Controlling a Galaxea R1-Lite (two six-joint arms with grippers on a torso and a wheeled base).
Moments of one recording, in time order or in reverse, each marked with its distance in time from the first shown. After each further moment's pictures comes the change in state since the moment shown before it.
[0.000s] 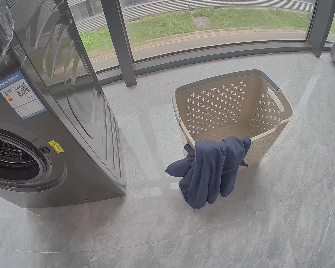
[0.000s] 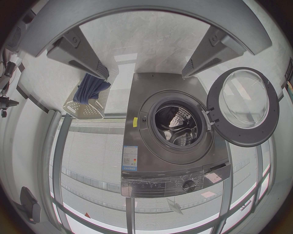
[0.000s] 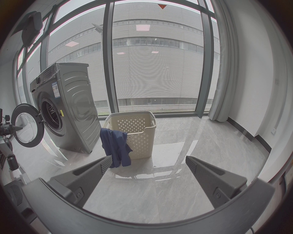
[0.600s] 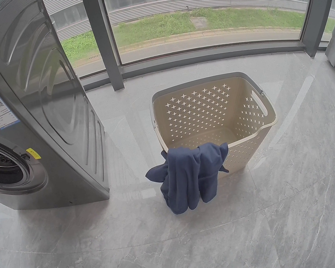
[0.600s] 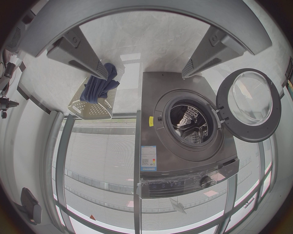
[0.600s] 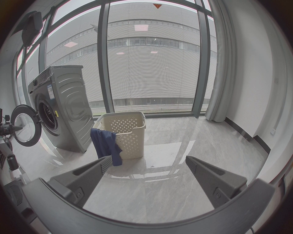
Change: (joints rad) left arm 0.000 0.000 0.000 0.000 0.000 0.007; right arm -0.001 0.000 0.000 0.000 0.000 0.000
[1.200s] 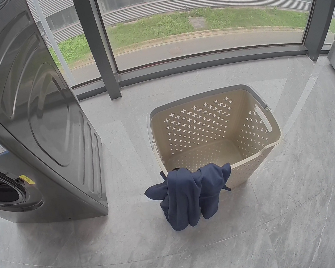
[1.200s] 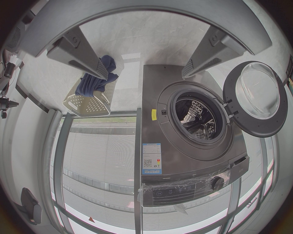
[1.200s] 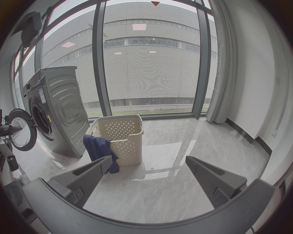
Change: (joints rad) left arm 0.000 0.000 0.000 0.000 0.000 0.001; right arm -0.001 0.000 0.000 -0.001 0.001 0.003
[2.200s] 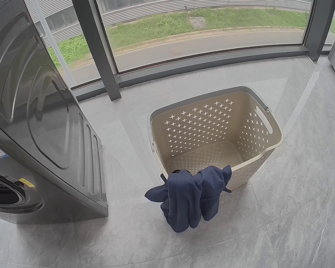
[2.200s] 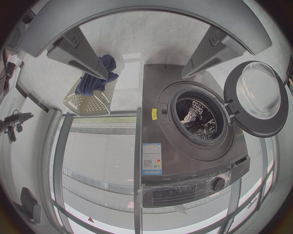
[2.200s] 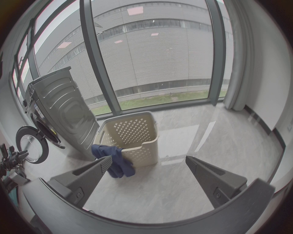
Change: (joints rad) left arm 0.000 0.000 0.000 0.000 0.000 -0.003; right arm 0.179 0.769 -0.203 -0.402 -0.017 0.114
